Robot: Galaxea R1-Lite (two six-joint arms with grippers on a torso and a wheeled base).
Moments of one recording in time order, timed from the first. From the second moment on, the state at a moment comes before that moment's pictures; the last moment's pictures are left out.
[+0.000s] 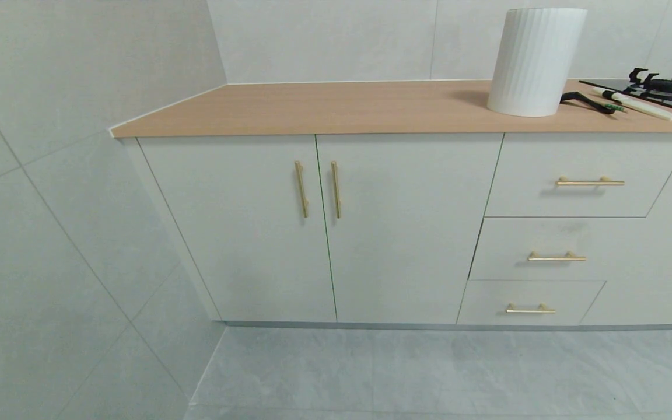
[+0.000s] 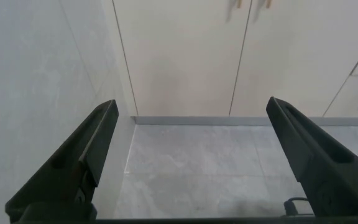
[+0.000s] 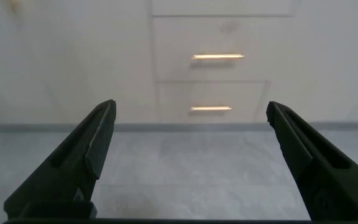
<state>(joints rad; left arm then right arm) 0.01 0.00 0.00 0.00 -0.01 0.01 0.00 0.00 0.00 0.01 -0.02 -0.01</state>
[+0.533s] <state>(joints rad) 0.01 0.00 0.00 0.00 -0.01 0.00 0.00 0.00 0.00 0.00 -0.02 -0.01</state>
